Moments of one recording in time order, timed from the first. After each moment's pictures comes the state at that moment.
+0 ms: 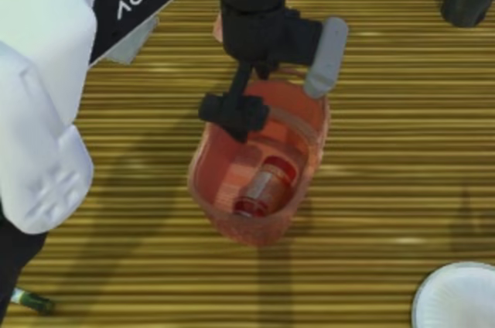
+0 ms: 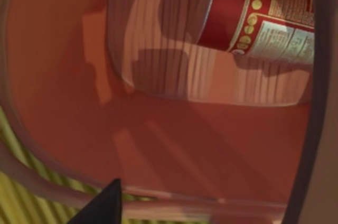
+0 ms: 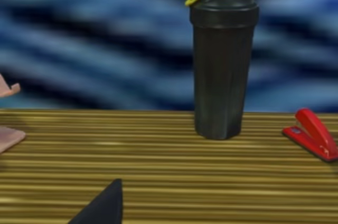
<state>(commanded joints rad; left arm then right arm) -0.69 2.32 2.36 -1.61 0.01 1.19 0.01 0.01 0.00 0.01 -0.01 0.00</state>
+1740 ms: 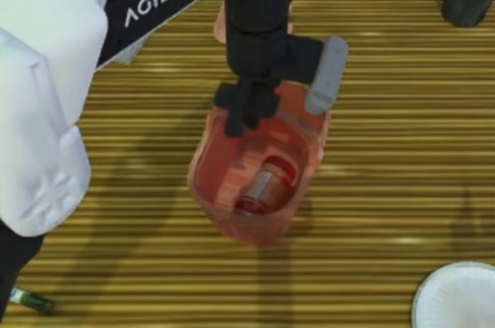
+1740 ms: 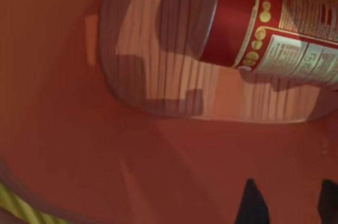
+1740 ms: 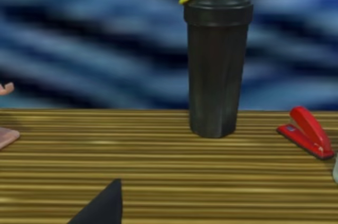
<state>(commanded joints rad) -0.69 2.30 2.24 -1.51 0.00 1.20 0.01 0.00 0.00 0.00 0.00 0.00</state>
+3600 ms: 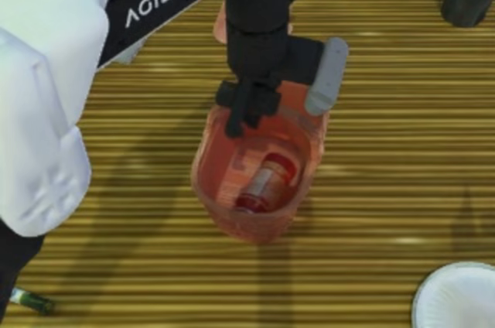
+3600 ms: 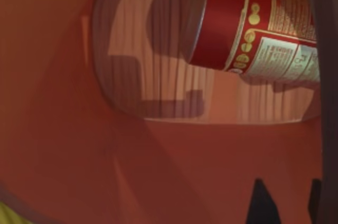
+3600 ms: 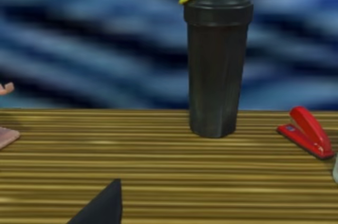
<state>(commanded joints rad) -0.69 2.30 2.24 -1.51 0.00 1.20 0.01 0.00 0.00 0.00 0.00 0.00</state>
